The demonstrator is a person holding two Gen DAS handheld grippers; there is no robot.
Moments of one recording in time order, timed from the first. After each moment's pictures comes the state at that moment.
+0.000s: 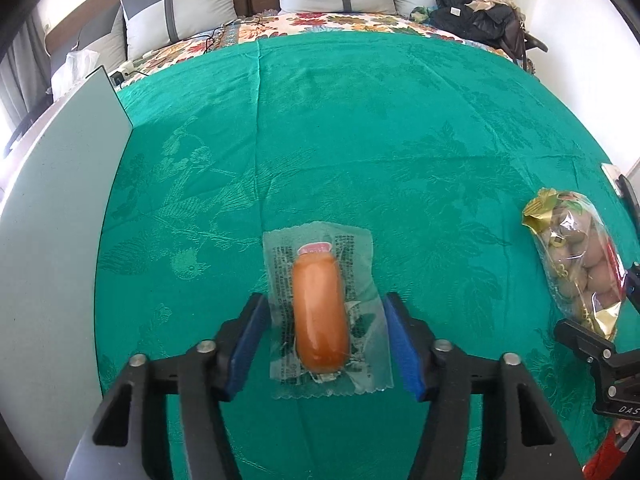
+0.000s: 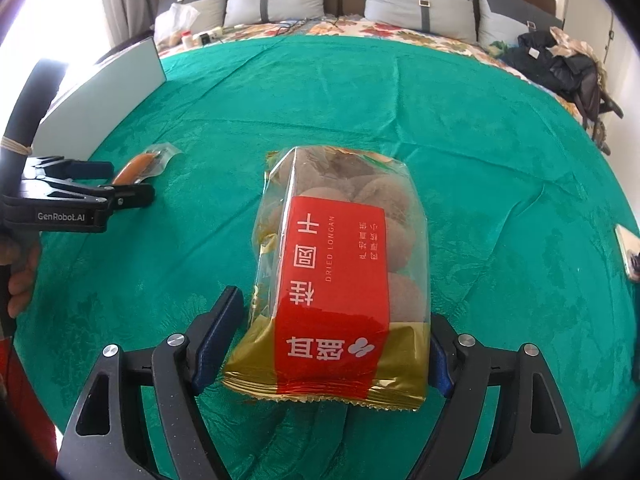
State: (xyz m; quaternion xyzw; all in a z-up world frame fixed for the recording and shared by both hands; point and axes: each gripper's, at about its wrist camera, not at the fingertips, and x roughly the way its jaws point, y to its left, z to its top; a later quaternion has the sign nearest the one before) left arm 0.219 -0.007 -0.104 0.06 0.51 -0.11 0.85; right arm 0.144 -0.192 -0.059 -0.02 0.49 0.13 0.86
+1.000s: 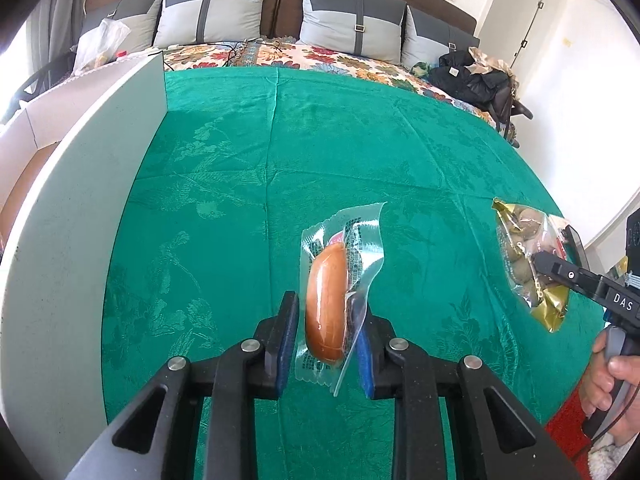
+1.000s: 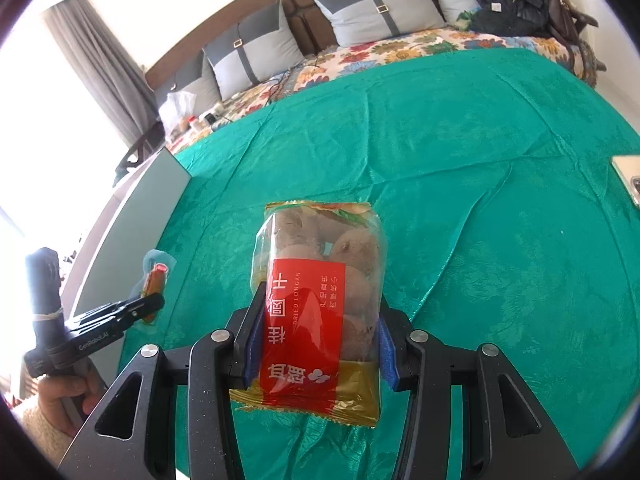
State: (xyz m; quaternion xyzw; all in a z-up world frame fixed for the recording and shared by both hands) left arm 0.141 0.021 -0.063 -0.06 0.46 -0.12 0.88; right arm 0.127 -0.248 -0.013 0.17 0.44 0.16 0.87
